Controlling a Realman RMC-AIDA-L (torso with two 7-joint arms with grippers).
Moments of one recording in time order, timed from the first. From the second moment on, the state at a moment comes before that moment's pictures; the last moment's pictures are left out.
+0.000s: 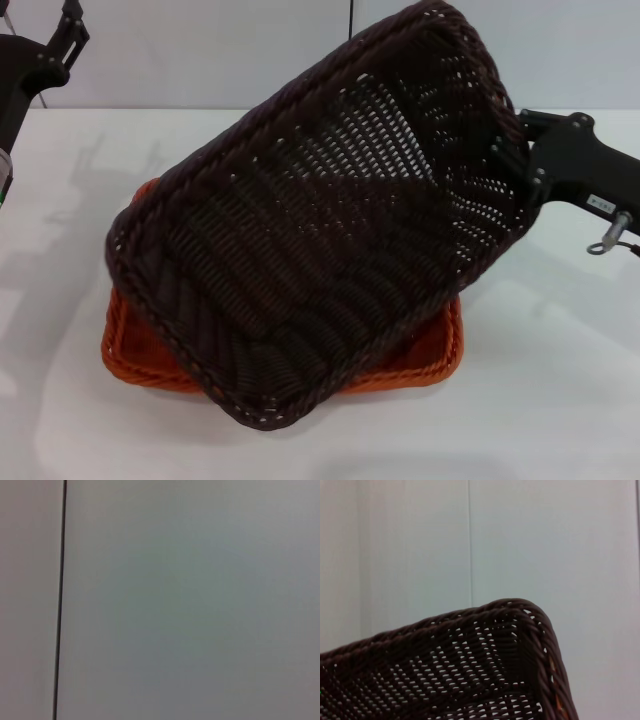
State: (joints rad) left arm -0.64 -2.07 0.60 0.14 0.77 1.22 -0.30; right arm 0.42 2.08 -1.05 -0.70 1.85 1.32 -2.06
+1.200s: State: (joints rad) left arm -0.63 -2.06 0.60 0.16 0.77 1.21 -0.30; right arm 0.42 2.09 -1.42 -0.66 2.30 1.31 -2.31
